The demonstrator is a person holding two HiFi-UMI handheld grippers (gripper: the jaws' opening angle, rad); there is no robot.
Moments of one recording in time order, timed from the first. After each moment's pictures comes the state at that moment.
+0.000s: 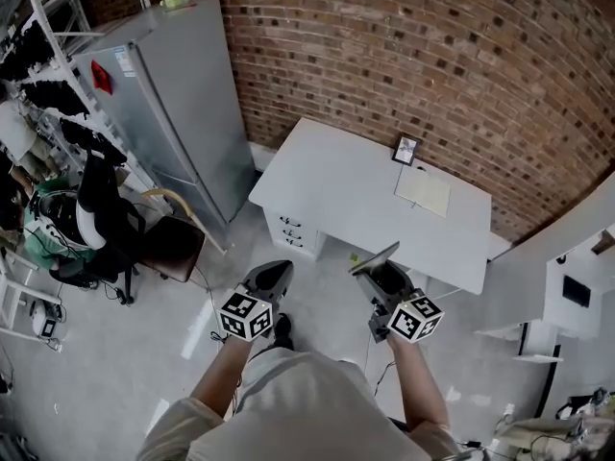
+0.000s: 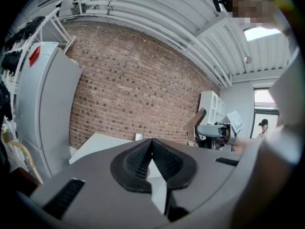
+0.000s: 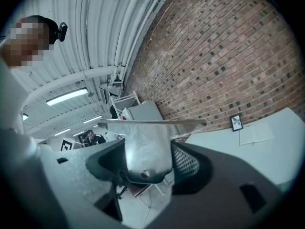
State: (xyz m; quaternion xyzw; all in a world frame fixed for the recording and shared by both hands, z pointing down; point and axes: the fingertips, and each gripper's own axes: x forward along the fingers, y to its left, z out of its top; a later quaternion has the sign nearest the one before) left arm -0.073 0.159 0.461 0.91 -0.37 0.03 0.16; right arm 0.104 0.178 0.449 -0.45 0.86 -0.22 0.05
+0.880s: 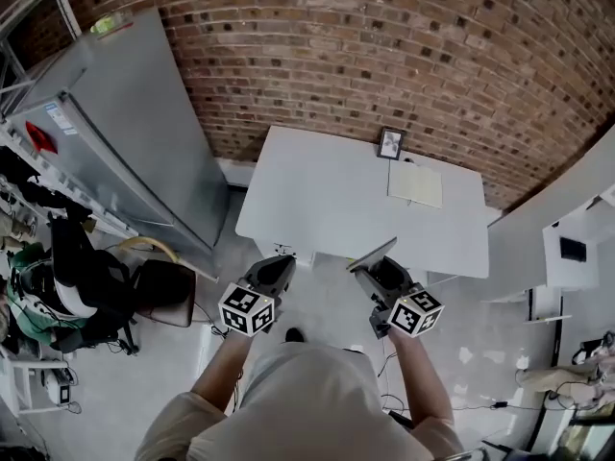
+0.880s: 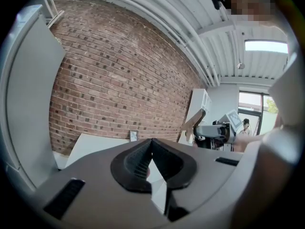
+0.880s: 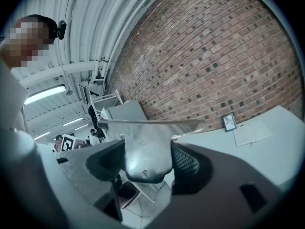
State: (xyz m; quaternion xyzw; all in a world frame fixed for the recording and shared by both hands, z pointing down) left arm -0.089 -0.018 0.477 0.95 -0.25 0.07 0.17; right arm 0.069 0.039 0.467 -0.53 0.81 -0.25 0.05
